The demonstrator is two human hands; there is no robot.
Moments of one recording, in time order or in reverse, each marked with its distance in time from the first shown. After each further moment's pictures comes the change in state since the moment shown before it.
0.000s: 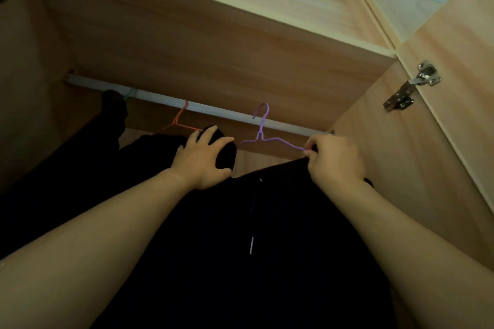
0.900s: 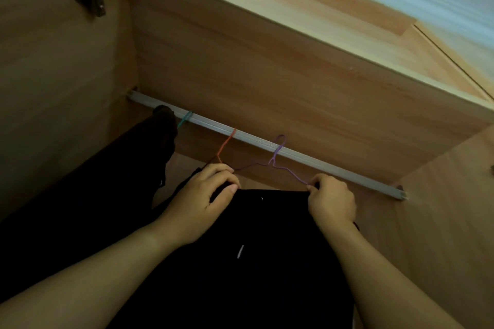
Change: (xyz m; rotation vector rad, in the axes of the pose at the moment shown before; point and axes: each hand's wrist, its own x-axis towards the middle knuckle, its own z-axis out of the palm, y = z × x) left_hand -0.023 -0.118 0.025 -0.602 0.490 0.231; right_hand 0.055 -0.105 0.107 0.084 0.023 0.054
